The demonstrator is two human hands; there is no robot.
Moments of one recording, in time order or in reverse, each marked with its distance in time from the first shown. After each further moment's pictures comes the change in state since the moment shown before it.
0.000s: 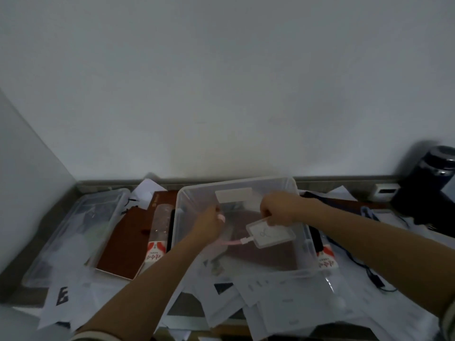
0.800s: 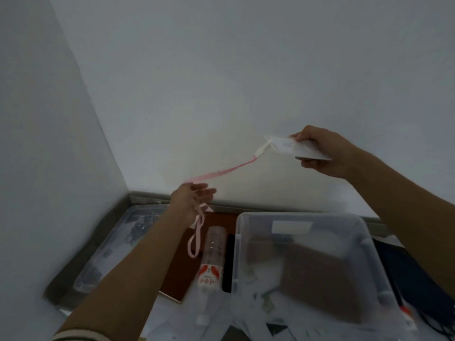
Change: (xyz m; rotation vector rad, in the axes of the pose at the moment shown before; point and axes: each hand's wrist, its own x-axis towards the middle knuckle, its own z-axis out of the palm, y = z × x) left_hand 0.007 -0.056 -0.197 -1.274 0.233 -0.294; right_hand 0.033 -0.066 -0.180 1.506 0.345 -0.136
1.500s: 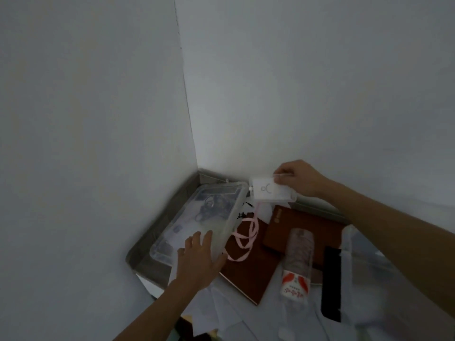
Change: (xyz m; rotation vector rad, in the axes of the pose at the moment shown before) left_hand 0.019 -0.120 -0.244 1.615 0.295 0.258; right_hand 0.150 0.120 0.214 -0.971 -0.232 -0.254
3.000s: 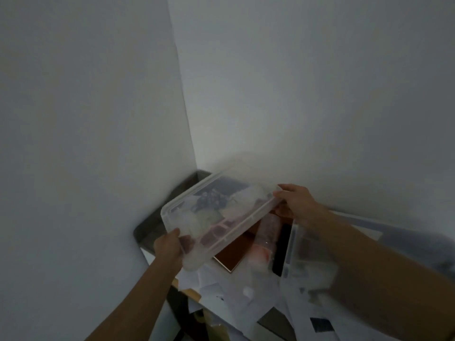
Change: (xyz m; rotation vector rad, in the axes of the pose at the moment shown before) left_hand -0.089 0.054 -0.066 -1.549 0.263 -0.848; right_hand -0.145 0.009 -0.005 0.975 0.179 0.434
